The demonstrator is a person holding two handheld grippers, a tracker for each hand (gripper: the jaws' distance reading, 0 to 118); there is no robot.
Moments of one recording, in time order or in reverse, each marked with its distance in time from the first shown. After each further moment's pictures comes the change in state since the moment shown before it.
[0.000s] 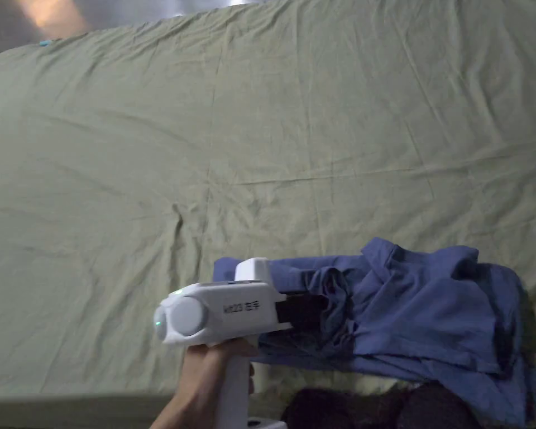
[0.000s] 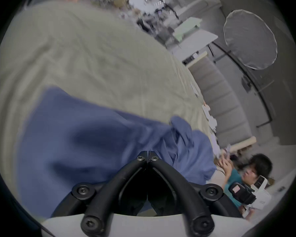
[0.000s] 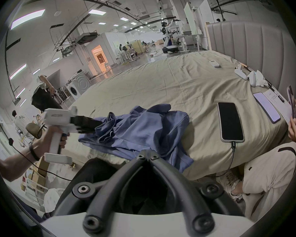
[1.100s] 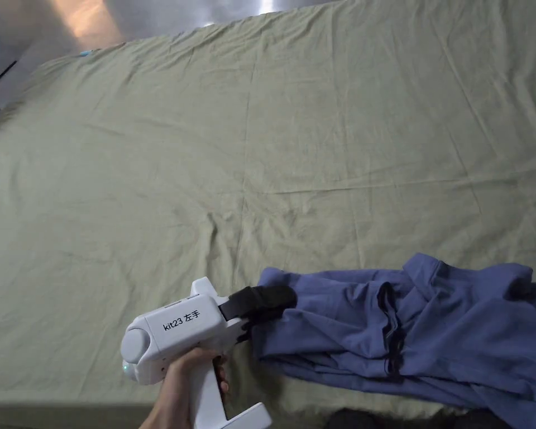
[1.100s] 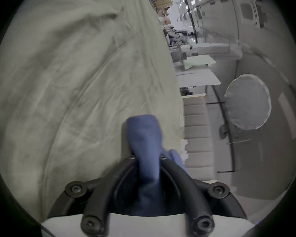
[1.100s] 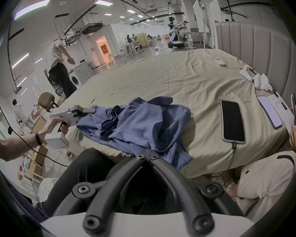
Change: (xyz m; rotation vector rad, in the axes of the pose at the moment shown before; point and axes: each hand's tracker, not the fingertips) left arm -0.110 0.000 0.076 0.342 -0.185 0.451; right arm 0.000 -0.002 -0.015 -0.067 0.010 0.066
